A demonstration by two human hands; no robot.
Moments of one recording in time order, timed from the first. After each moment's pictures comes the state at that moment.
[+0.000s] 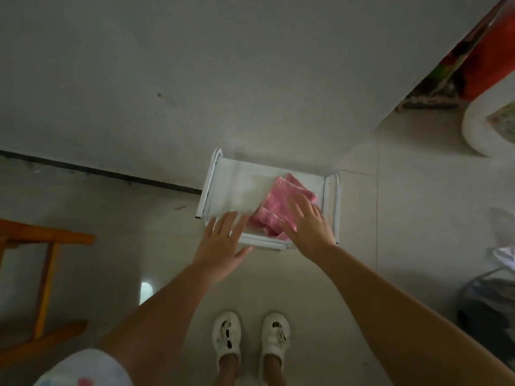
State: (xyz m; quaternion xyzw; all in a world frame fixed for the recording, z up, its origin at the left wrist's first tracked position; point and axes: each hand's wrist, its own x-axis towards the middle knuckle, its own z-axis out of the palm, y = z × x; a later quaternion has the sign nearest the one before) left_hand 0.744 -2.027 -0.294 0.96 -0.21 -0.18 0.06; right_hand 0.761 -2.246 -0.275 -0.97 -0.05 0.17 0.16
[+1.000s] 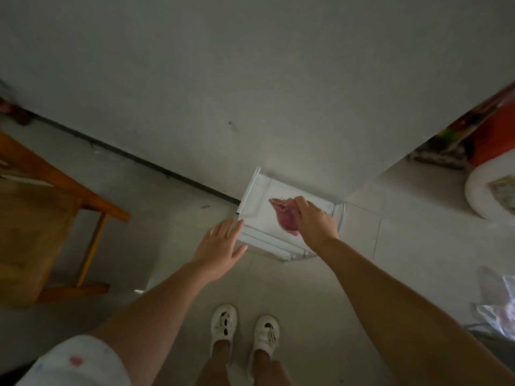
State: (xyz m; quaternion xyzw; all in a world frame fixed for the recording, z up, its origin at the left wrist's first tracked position) left_hand 0.688 -1.972 -0.167 0.96 -0.09 -0.20 0.15; right_hand 0.766 -2.191 -0.132 -0.98 -0.09 0.13 0.13
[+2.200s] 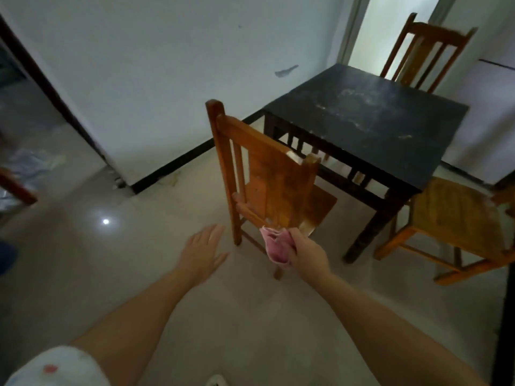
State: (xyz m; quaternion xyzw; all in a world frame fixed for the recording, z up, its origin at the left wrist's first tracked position) left_hand -0.064 -2.171 -0.059 0.61 0.78 0.05 0.12; right_hand 0.164 -2.056 -0.049 -0.45 -0.85 0.27 0.09
